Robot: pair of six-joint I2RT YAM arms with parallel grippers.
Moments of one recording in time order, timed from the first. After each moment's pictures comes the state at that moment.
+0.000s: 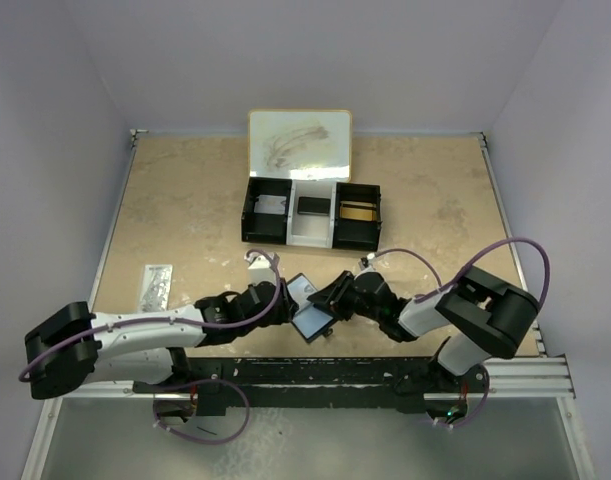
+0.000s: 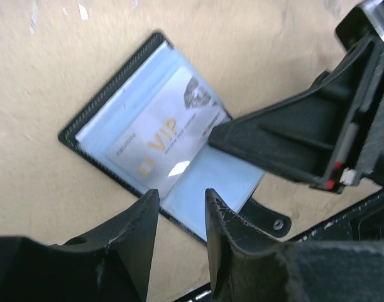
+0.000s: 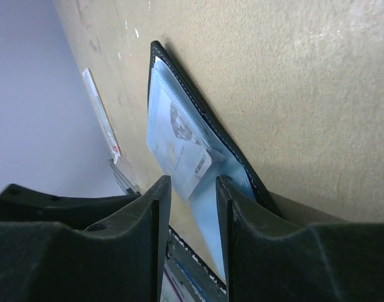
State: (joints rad) left arm -1.13 1.15 0.43 -0.02 -0.36 -1.00; right arm 0.88 1.54 0.25 0.74 -0.02 1.43
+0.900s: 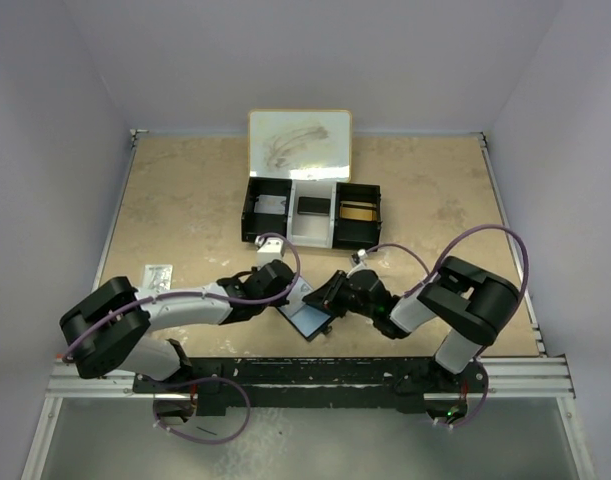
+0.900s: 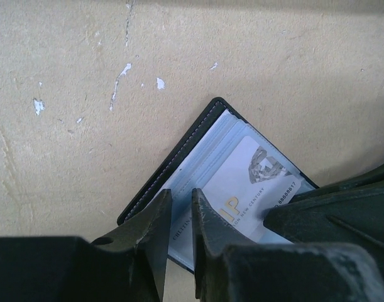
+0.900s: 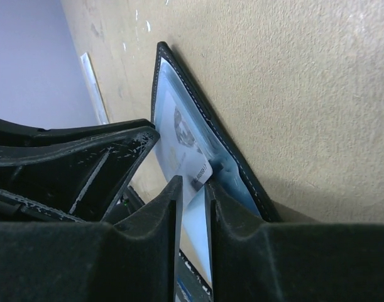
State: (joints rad) left arm -0.97 1.40 0.58 -0.06 -0.41 -0.77; right arm 0.88 1.66 0.30 0.87 -0.06 1.36
